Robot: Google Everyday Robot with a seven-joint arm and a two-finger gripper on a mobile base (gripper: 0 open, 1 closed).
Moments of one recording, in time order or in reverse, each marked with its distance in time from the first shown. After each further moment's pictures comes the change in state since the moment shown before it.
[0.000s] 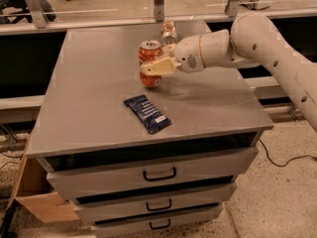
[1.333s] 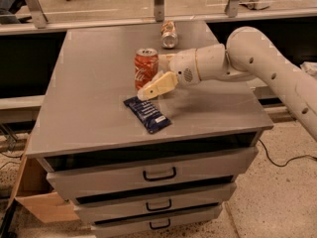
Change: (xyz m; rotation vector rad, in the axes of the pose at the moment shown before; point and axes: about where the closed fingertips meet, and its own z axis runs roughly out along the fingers) arm 0.019 0.033 0.013 -0.063 -0.017 0.026
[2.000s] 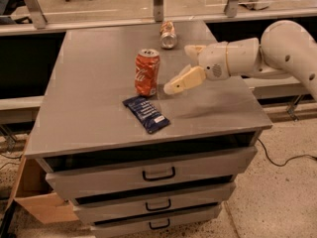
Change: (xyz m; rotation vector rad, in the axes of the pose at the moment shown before) arm 0.004 -0.027 -0.072 0.156 0.024 -0.060
